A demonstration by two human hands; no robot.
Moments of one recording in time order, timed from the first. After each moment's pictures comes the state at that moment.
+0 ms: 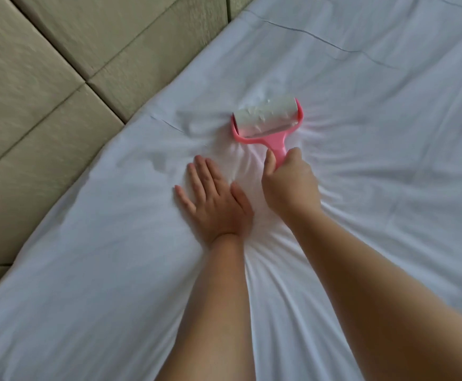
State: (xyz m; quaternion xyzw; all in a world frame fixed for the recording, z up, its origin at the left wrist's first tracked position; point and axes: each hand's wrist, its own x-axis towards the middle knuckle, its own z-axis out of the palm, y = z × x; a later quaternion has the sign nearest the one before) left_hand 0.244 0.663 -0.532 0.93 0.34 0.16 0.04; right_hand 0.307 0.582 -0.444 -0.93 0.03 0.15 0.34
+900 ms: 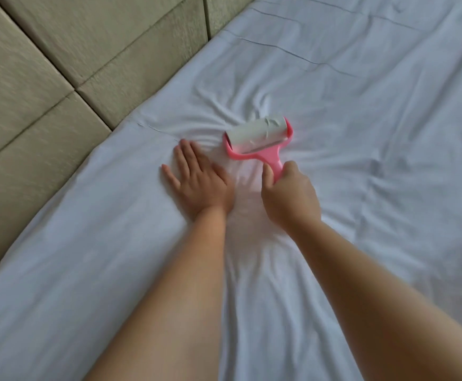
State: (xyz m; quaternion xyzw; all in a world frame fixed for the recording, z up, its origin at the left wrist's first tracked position) left_hand 0.277 0.677 -0.506 0.94 0.33 0.07 0.06; right_hand 0.285 0.550 -0.436 -0.93 0.03 0.15 0.32
